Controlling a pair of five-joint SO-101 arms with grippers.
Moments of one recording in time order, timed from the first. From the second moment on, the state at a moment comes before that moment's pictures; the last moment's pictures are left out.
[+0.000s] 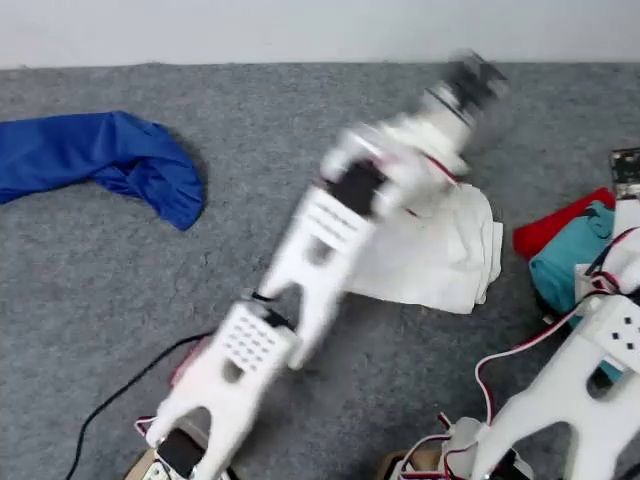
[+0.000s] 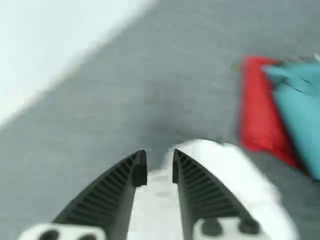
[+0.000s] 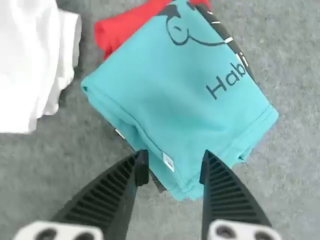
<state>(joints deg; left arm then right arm) 33.6 56.9 -92.2 84.3 -0.5 36.7 -31.5 16.8 80.2 35.5</state>
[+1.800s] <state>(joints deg) 10.9 67.4 -92.4 99.4 -0.9 3.3 -7.9 18.6 67.3 30.7</state>
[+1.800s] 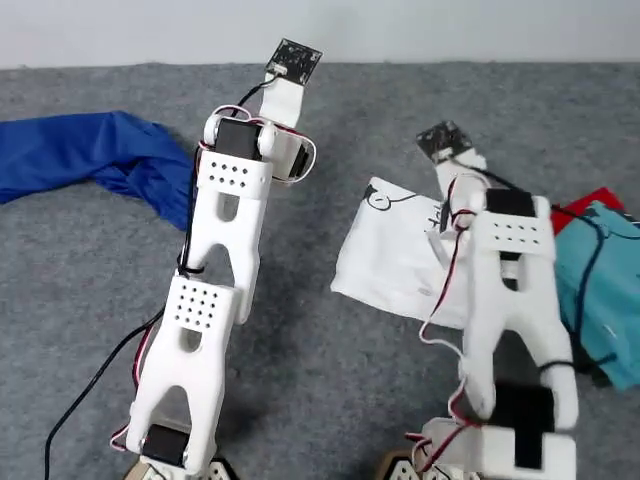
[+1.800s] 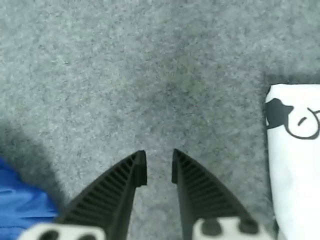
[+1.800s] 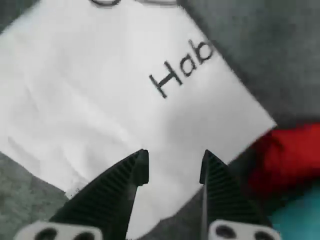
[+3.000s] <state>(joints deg) 14.3 67.4 -92.4 99.4 -0.9 9.7 35.5 -9.6 61.6 28.5</state>
